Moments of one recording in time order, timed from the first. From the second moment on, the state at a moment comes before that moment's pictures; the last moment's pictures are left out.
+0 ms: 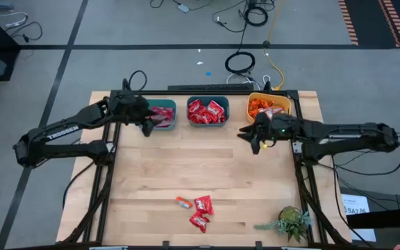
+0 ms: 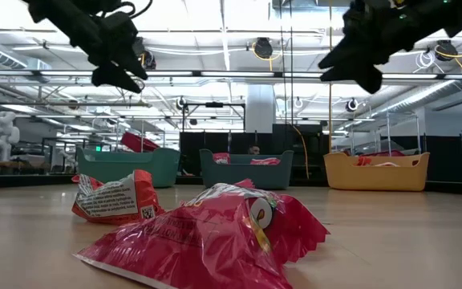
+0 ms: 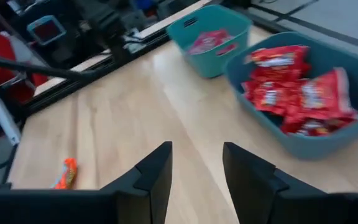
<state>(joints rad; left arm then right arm) 0.51 0.89 0.77 -0.54 0.16 -0.20 -0.13 0.87 0.59 -0.14 0.07 0.43</state>
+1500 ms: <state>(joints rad) -0.27 0.63 0.40 -0.27 -0.01 -0.44 0.42 1.98 1.28 -0.17 0.13 0.35</state>
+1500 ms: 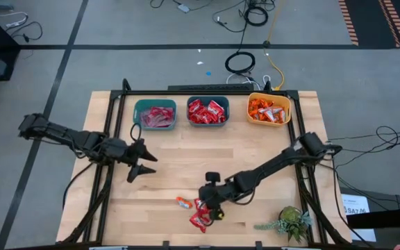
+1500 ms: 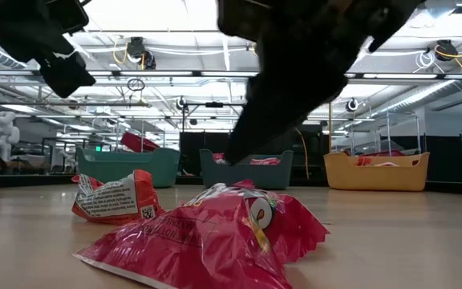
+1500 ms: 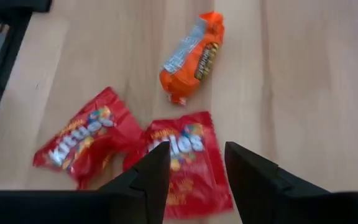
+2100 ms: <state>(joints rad) -0.40 0.63 0.41 -0.27 -0.01 -0.44 0.44 2.16 1.36 -0.17 0.14 0.51</state>
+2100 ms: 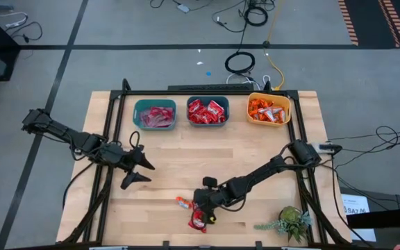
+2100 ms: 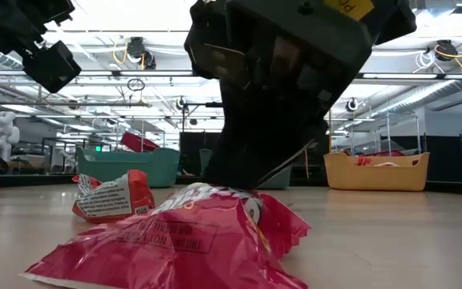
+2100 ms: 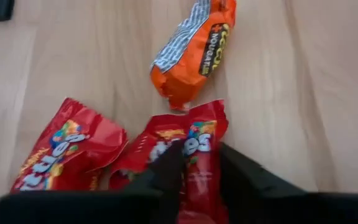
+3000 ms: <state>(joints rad) -0.40 0.63 0.41 -0.29 0.00 -0.44 0.21 1.66 1.35 -0.50 0.39 0.56</state>
